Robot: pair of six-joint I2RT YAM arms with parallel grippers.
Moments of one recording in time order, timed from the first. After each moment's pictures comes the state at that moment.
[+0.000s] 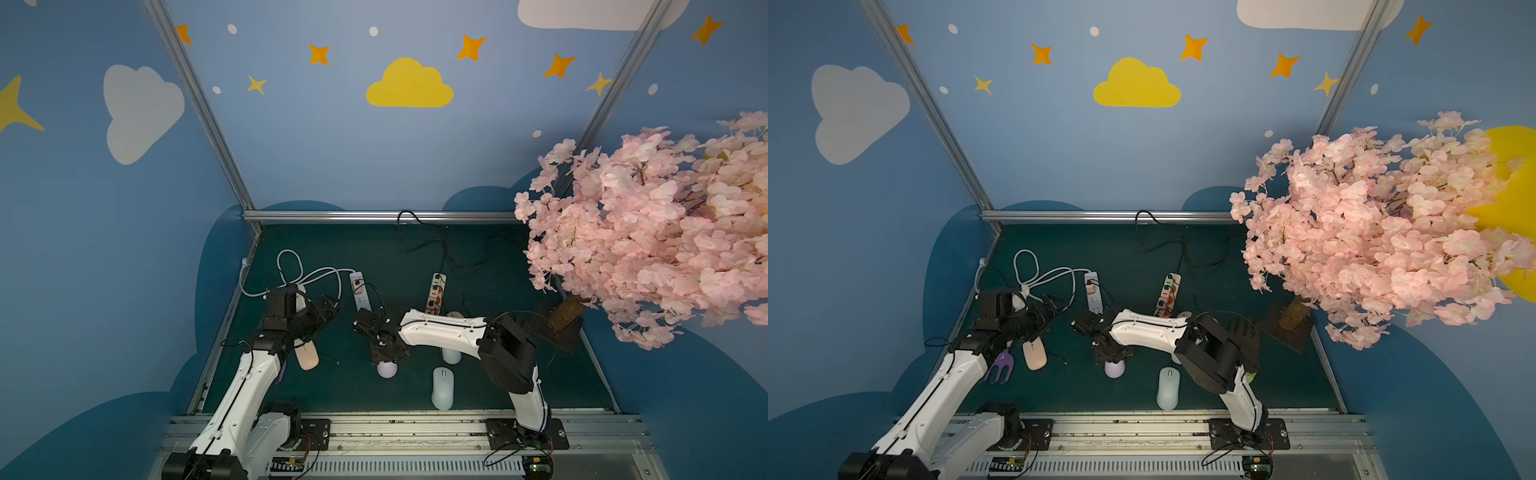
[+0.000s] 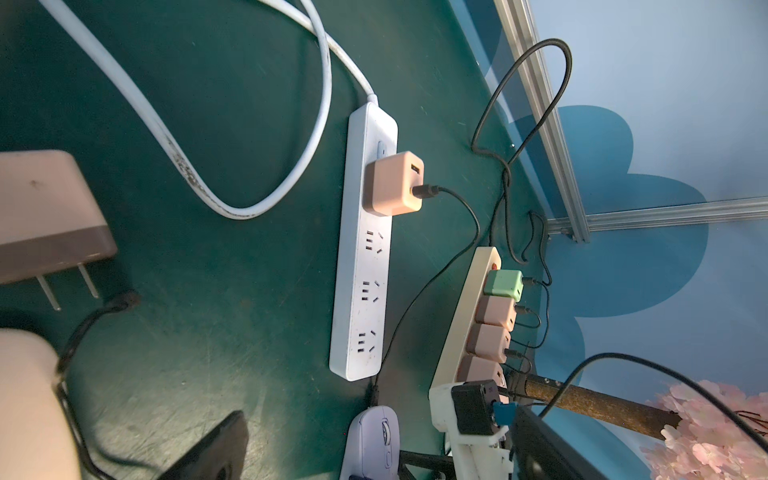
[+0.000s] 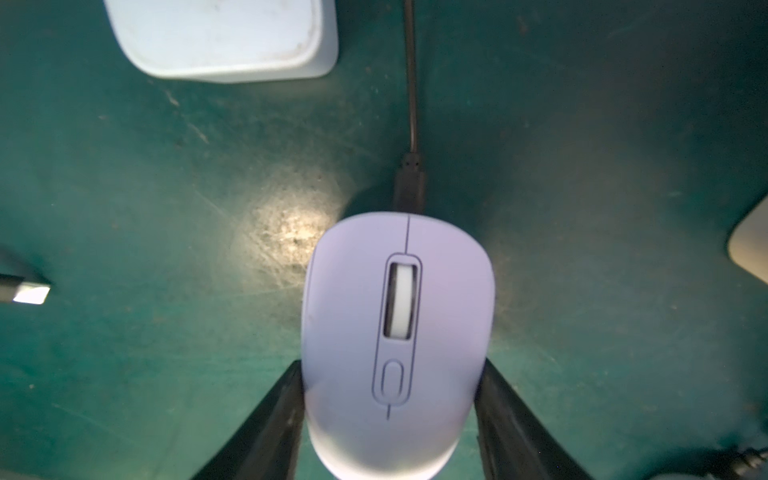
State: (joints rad) left arm -0.05 0.93 0.61 -0.43 0.44 -0.80; right arm 1.17 2.05 1.53 -0.92 0.05 0.89
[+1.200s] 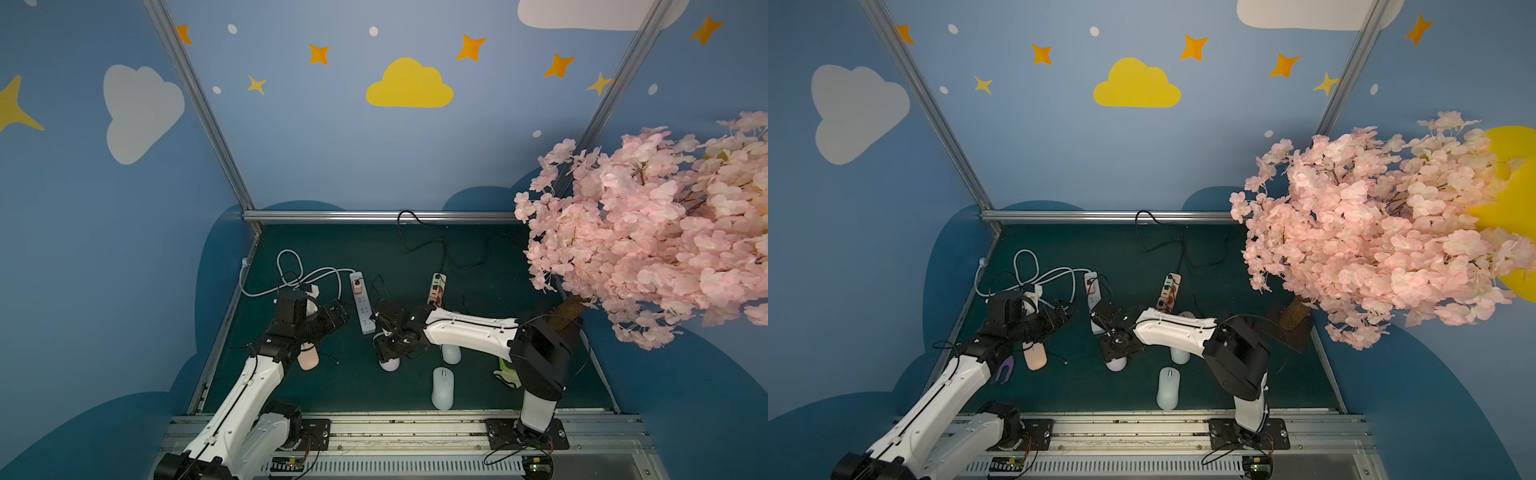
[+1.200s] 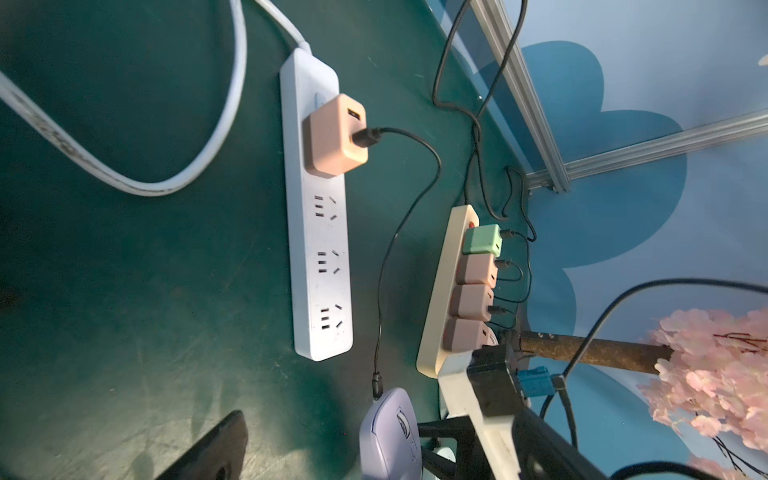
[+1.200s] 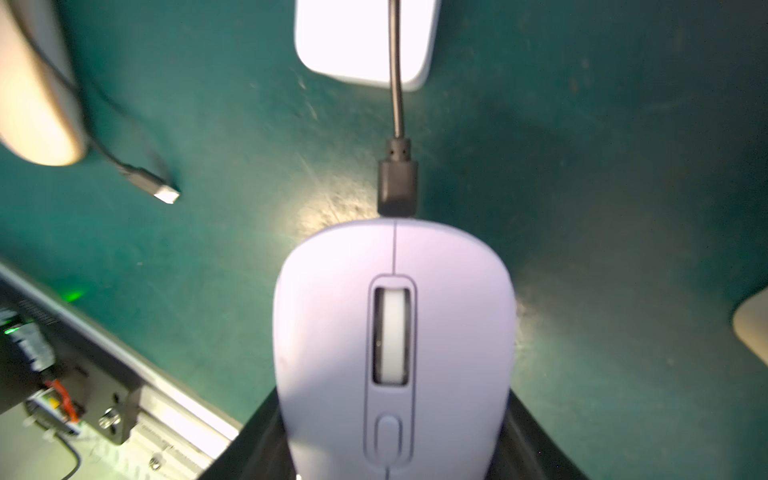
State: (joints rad) left arm -0.18 0.90 0.56 -0.34 0.44 -0.79; right arm 1.09 1.84 1.30 -0.67 -0.09 0.61
